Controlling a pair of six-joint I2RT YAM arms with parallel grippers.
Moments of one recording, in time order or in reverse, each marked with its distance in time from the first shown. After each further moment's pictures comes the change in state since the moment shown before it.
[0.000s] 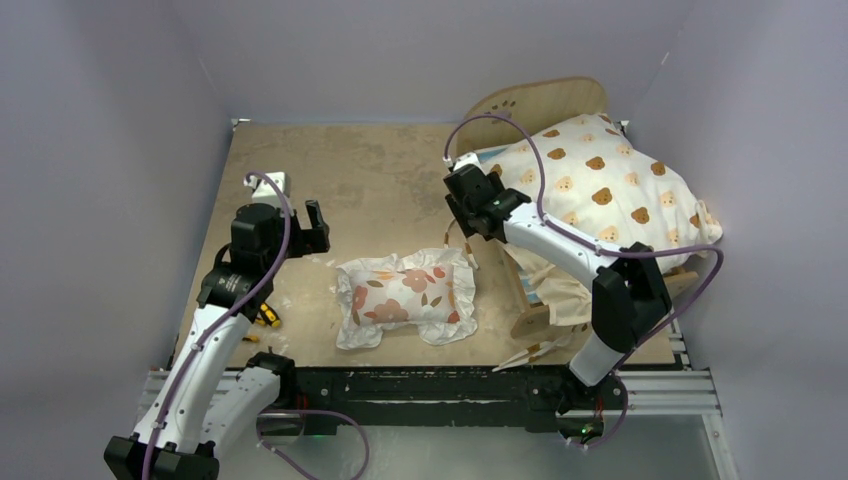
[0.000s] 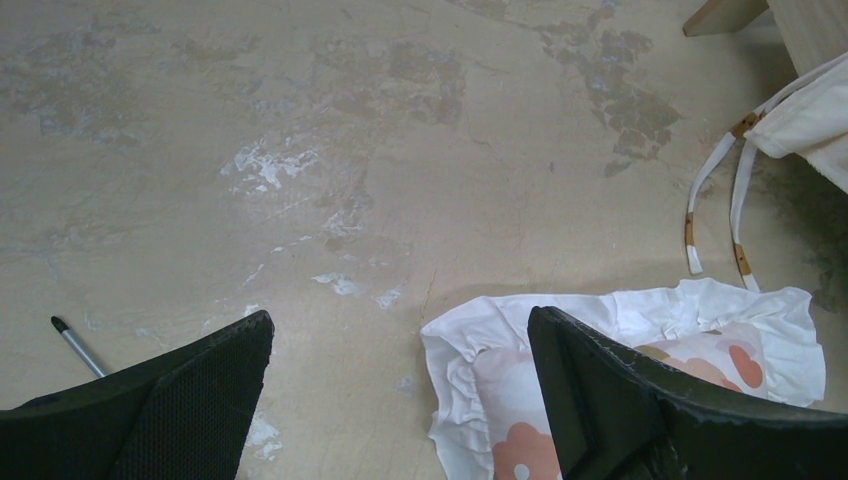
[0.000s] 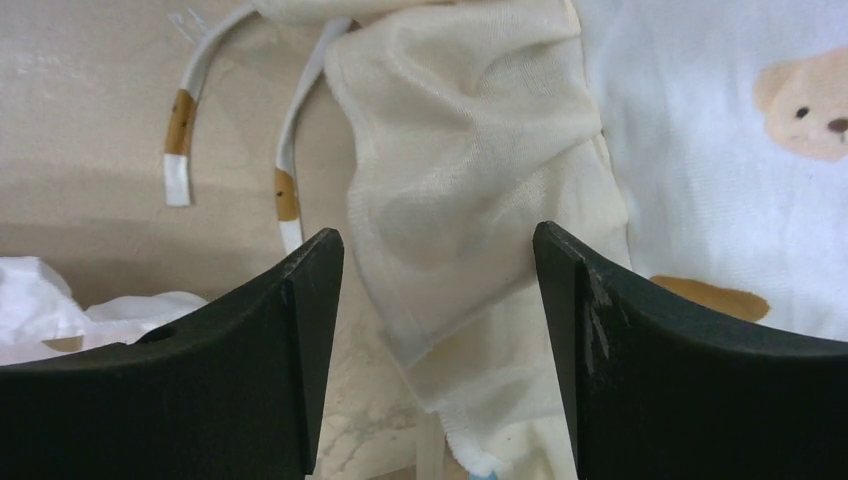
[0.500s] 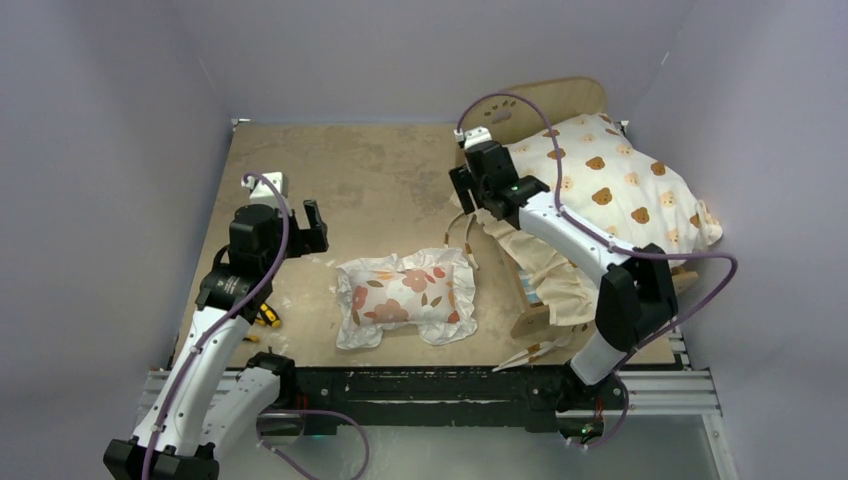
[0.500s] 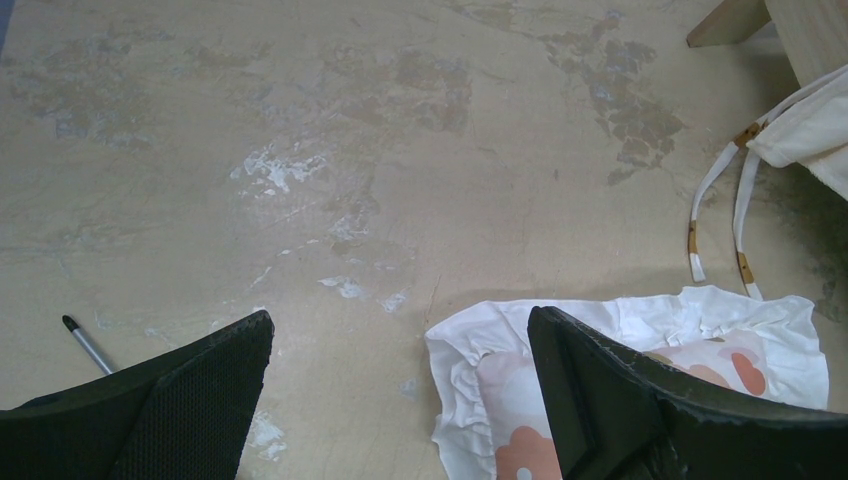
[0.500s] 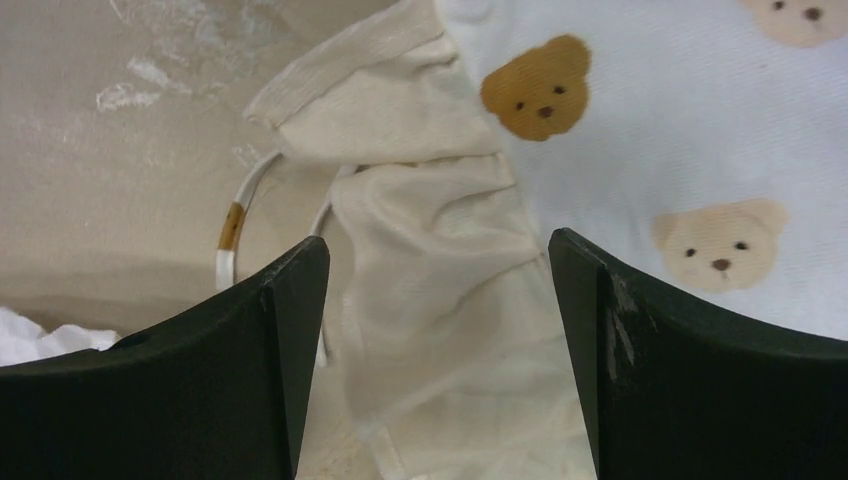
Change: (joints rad) left arm 0.000 -0.013 0.001 0.000 -0.016 -0.001; right arm -0.132 -0.036 0.039 0.142 -0.147 -0.072
